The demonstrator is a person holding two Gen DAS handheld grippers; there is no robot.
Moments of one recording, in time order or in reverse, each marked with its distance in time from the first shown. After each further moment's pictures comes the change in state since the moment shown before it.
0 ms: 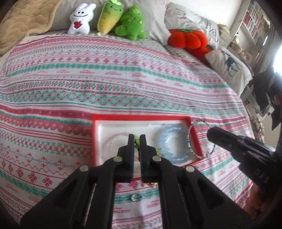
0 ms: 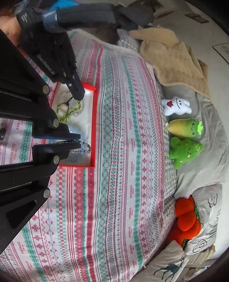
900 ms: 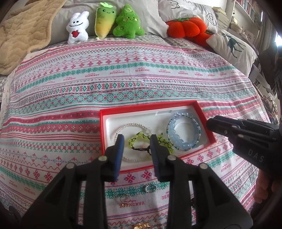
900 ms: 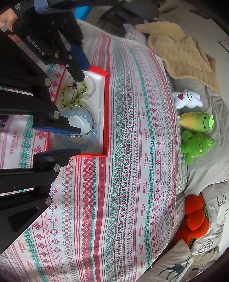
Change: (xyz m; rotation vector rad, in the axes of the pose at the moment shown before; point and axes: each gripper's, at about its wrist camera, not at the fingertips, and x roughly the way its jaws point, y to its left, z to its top) left arm -0.009 -0.019 -0.013 0.146 0.004 0.121; right arm 0.018 -0.020 -0.011 -0.004 0.063 -0.042
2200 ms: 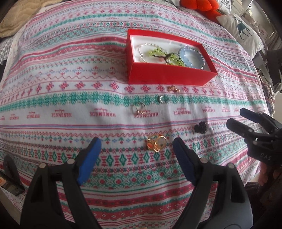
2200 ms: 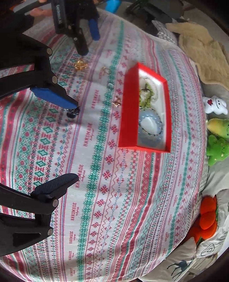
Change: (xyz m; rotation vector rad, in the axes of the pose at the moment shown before) left arm -0.036 0.028 -0.093 -0.115 0.314 -0.021; right arm -0.034 0.009 -0.090 -0.085 0.189 -0.083
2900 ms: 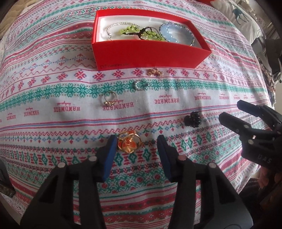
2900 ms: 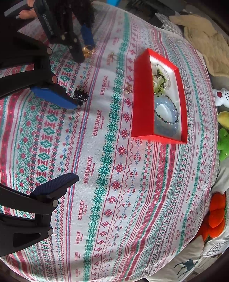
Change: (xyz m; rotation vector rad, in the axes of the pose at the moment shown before) left arm 0.038 -0.041 0.001 0.055 0.088 0.006; right arm 0.020 -0.011 -0.002 0.028 0.074 -0.036
